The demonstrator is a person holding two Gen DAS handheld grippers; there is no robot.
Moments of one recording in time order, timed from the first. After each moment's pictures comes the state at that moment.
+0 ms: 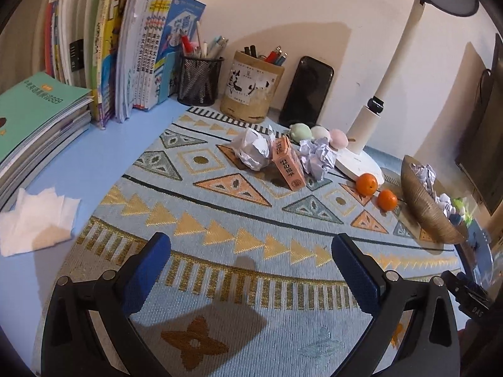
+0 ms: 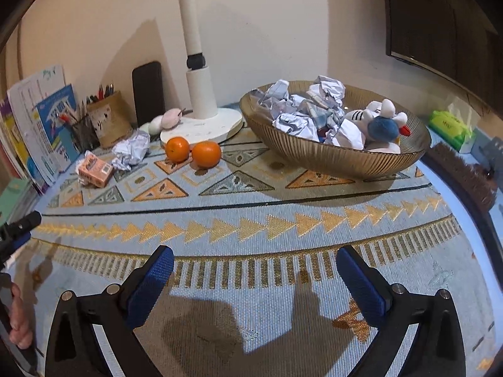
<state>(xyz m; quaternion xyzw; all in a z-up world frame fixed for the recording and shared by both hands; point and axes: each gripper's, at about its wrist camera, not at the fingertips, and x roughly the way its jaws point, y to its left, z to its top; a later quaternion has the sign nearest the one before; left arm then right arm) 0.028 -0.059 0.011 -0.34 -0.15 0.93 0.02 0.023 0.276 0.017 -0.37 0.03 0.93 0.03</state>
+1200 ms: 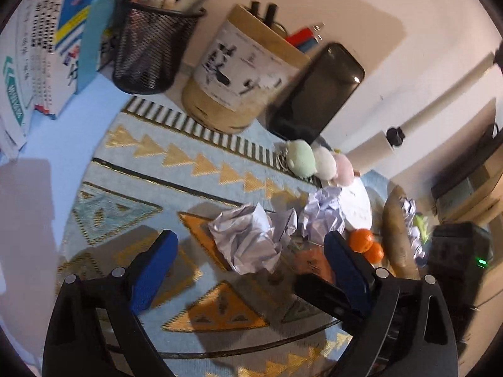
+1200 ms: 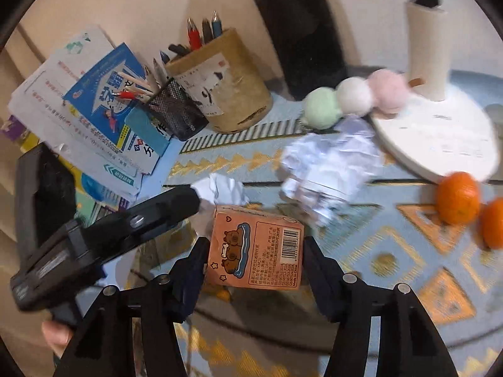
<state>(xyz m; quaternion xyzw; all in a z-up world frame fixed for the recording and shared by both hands) -0.149 -0.111 -0.001 -0.45 -0.24 0.85 0.15 -0.154 0.084 0.009 -0.48 0.13 0.85 -0.20</state>
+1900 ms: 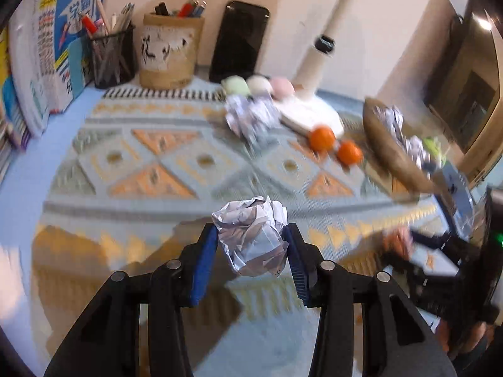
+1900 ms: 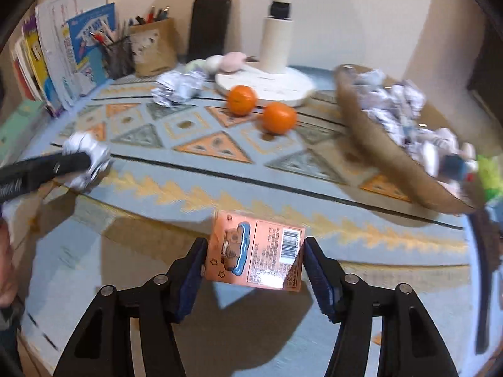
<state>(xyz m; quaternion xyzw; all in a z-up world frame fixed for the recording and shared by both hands) -0.014 -0.012 0.006 -0.43 -0.08 0.89 0.14 0.007 0.215 0.007 -0.46 -0.08 0.88 -0.05</state>
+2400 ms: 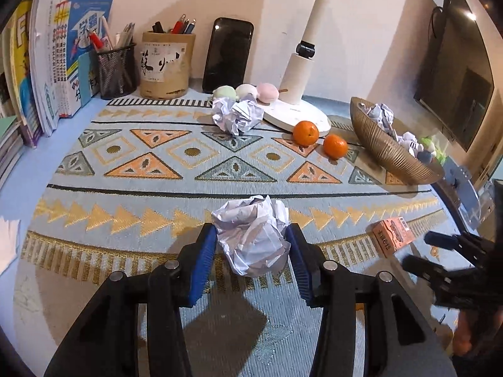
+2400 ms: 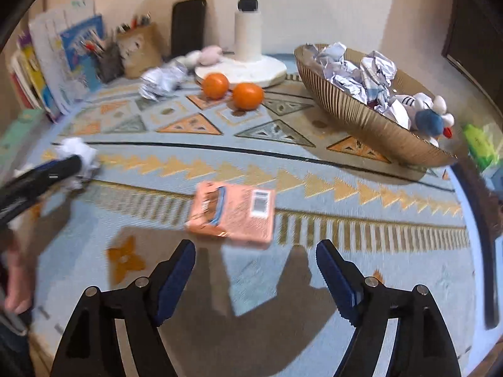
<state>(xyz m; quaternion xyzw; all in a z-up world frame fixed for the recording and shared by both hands) 0.020 0.005 0.002 -0.38 -0.07 0.91 0.13 0.026 0.246 0.003 -0.47 -0.05 0.88 -0.04</state>
